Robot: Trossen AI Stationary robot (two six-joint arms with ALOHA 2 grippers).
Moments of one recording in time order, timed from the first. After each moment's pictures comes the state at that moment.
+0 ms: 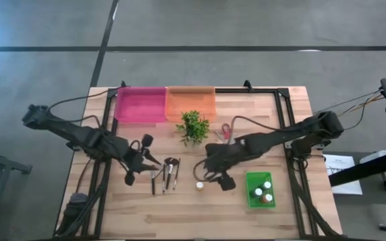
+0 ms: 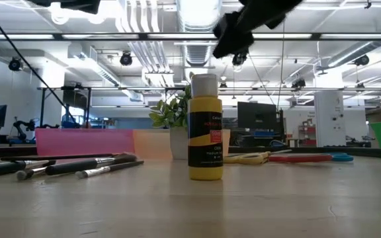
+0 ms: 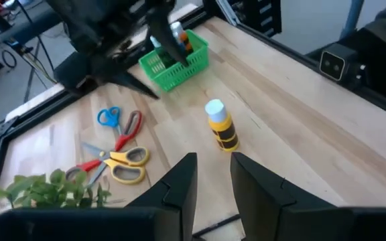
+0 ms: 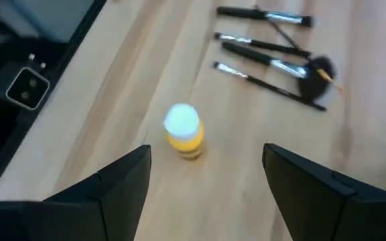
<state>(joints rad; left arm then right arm) -0.36 0.91 0.71 -0.30 -0.08 0.34 0.22 1.62 1.22 -0.43 -0.16 0.00</state>
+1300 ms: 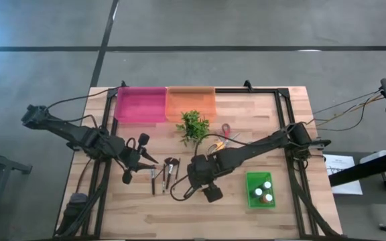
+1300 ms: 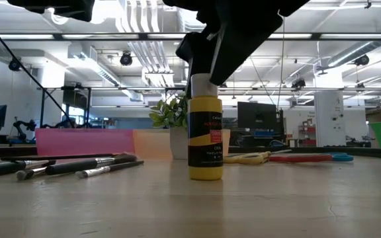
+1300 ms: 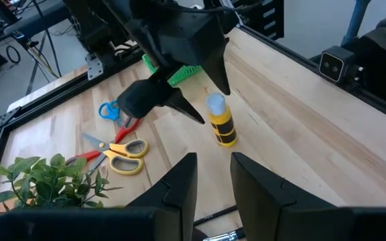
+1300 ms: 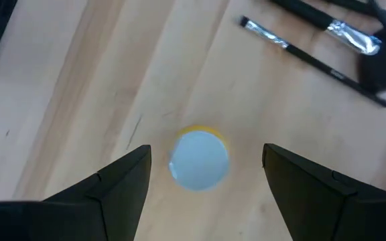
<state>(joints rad) -0.36 0.83 0.65 -0.29 -0.09 0.30 0.28 2.01 1.63 -0.76 -0.10 -0.05</state>
